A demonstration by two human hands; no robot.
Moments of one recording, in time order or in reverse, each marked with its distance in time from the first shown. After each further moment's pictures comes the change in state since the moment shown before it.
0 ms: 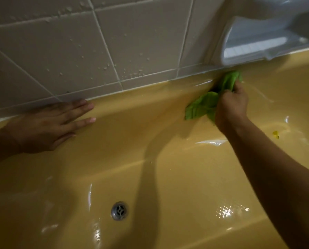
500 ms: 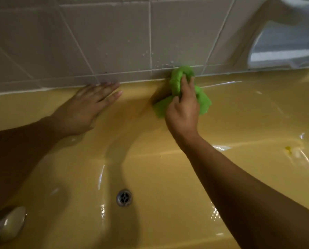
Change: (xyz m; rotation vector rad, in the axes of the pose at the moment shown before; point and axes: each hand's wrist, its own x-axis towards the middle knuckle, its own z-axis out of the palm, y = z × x) left_hand -0.011 0.060 -0.008 -0.130 0.209 -0.293; right_hand -0.140 0.017 0.080 -0.493 -0.419 -0.364
